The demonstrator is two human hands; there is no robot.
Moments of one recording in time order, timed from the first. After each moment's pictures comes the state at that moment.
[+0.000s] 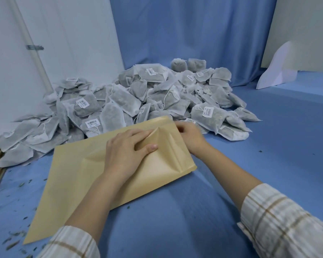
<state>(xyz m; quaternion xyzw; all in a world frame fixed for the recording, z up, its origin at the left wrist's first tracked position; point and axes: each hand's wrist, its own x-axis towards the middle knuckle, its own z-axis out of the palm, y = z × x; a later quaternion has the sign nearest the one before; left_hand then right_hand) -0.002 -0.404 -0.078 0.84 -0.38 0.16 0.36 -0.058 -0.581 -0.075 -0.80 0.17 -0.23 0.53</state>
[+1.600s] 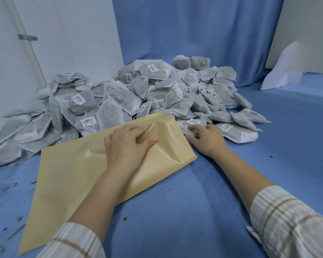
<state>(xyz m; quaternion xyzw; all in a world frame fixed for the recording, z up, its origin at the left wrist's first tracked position) 0.025 -0.429 -0.087 0.86 -0.30 0.20 0.35 -0.034 -0.656 -0.120 -0.92 0.30 -0.18 0.19</state>
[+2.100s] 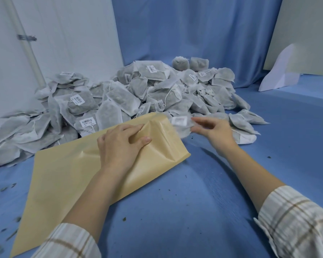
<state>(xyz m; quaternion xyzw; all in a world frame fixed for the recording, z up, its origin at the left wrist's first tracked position) 0.030 -0.420 -0.085 0.86 -0.29 0.19 0.36 -0.063 -0.645 -0.092 -0.74 0.13 -0.35 0.56</state>
